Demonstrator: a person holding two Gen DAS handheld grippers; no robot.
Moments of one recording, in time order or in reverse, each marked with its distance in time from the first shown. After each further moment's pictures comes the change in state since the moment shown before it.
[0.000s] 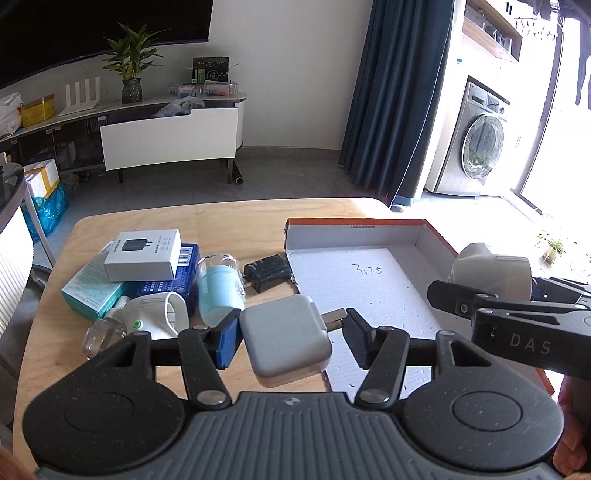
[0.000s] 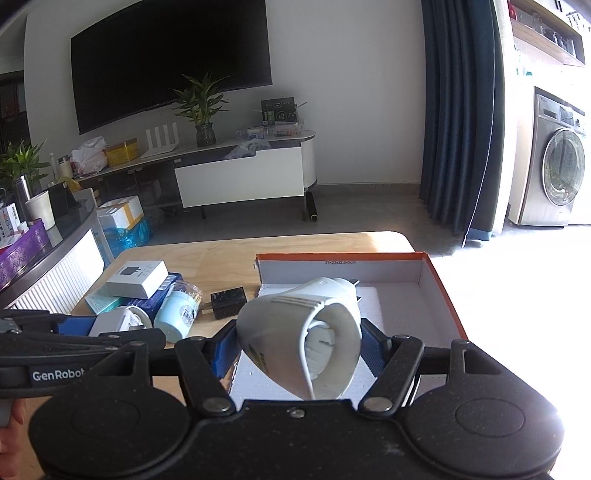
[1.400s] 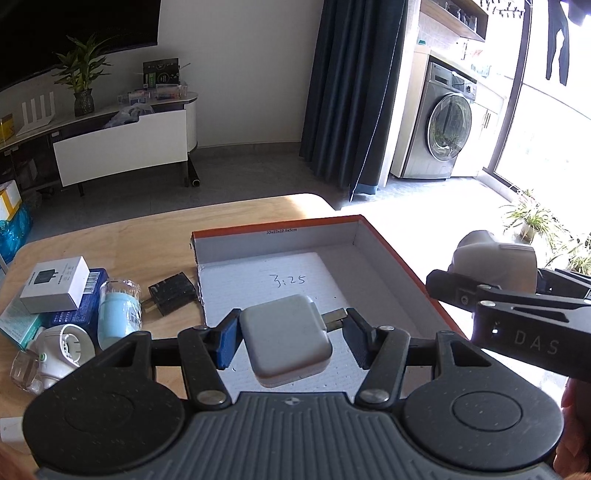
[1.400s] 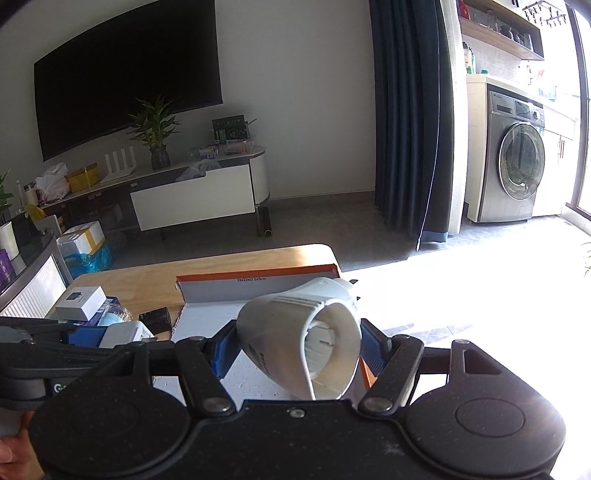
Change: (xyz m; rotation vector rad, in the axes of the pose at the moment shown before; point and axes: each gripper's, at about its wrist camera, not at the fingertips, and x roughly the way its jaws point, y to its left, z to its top) left arm 0.033 -0.077 0.017 0.066 0.017 -0.065; right arm -0.020 -0.073 0.001 0.058 -0.045 -0.087
